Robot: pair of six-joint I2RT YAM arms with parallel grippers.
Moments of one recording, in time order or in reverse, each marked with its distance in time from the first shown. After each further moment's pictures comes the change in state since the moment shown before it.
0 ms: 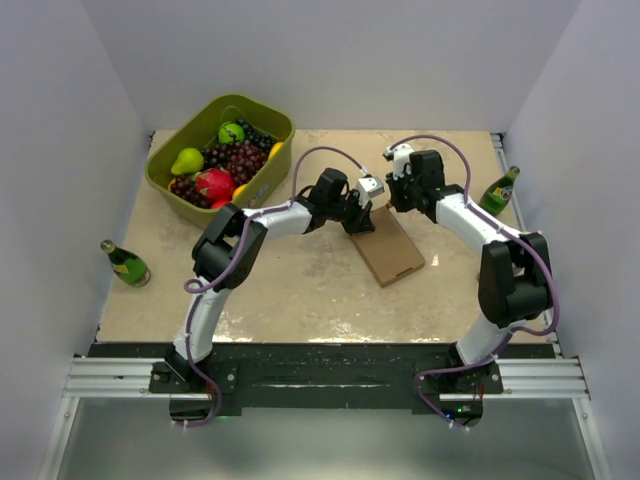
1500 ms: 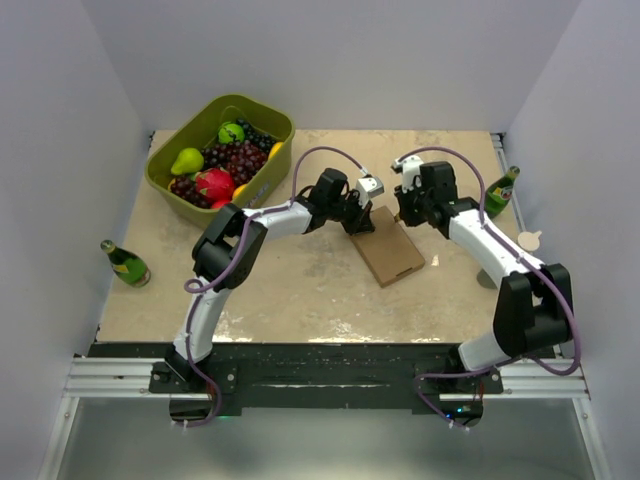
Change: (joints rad) left arm 0.000 0.002 0.000 0.000 -0.003 0.000; right arm -0.002 -0.185 -0.116 -0.101 0.004 -0.007
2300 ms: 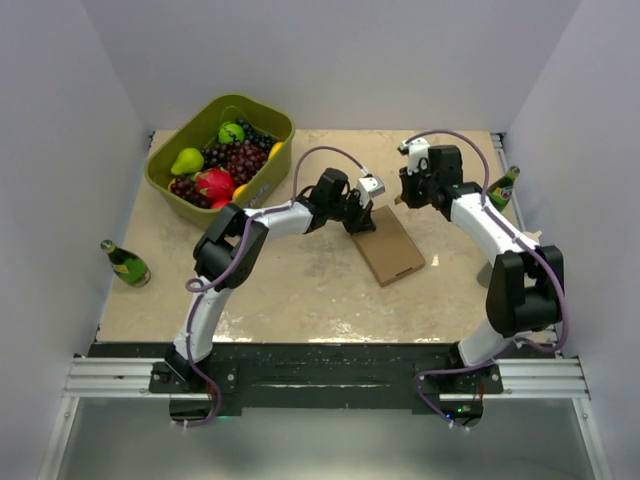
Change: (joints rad) left arm -0.002 0.010 0.009 0.011 0.000 0.003; right arm -0.074 0.098 0.122 0.032 -0.077 -0.023
